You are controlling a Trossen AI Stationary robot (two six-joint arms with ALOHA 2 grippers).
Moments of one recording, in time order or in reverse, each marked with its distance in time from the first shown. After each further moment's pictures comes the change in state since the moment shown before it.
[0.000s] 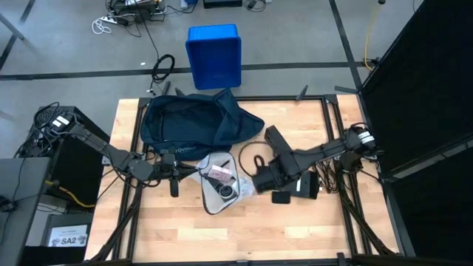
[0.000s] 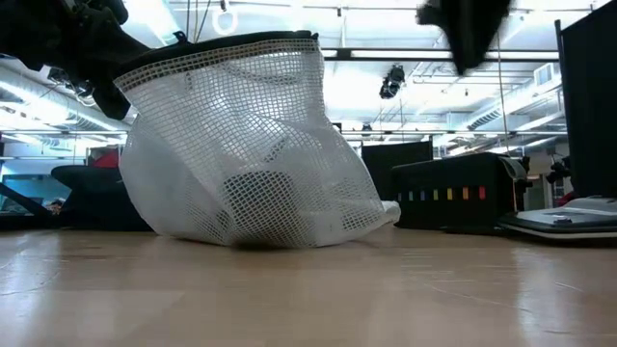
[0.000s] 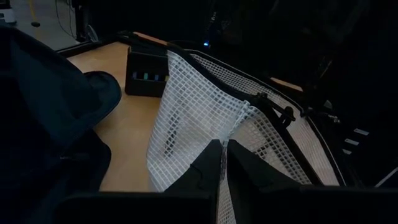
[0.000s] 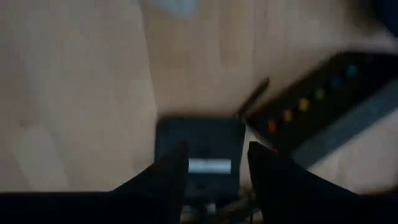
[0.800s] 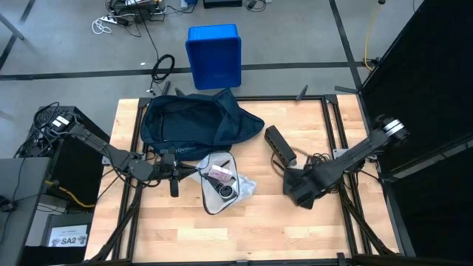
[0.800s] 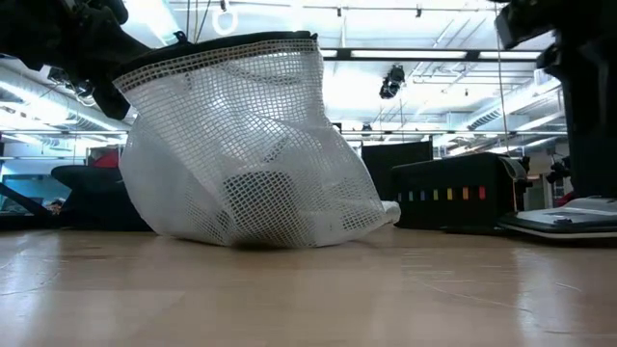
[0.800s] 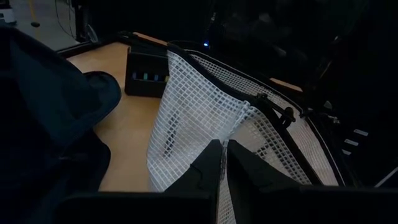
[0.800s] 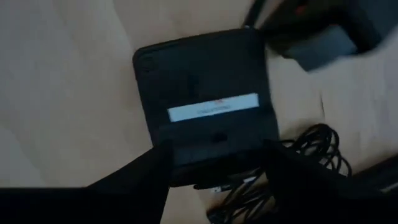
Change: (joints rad) left arm 0.000 0.000 0.000 0.004 0.000 0.000; right arm 0.180 -0.399 -0.658 0.293 0.020 0.467
